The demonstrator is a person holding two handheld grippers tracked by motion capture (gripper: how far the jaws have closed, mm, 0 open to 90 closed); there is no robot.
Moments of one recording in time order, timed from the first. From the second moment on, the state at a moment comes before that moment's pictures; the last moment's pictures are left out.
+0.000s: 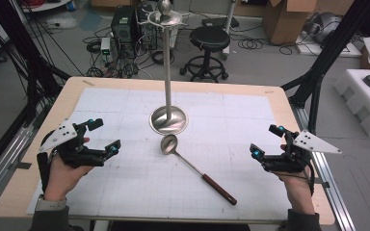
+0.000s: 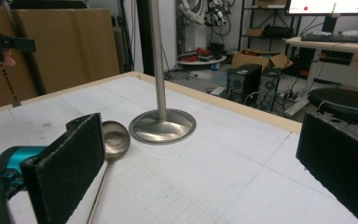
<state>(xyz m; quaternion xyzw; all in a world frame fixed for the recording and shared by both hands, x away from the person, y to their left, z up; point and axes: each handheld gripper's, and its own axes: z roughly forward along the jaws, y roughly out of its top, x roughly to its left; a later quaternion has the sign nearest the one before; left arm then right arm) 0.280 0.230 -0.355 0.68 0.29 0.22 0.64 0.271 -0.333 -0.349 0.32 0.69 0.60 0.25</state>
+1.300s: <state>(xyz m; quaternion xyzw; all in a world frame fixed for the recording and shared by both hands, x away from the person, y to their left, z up) 0.274 0.228 -0.355 0.69 0.28 0.22 0.63 0.284 -0.262 -0.379 0.26 0.76 0.57 0.16</state>
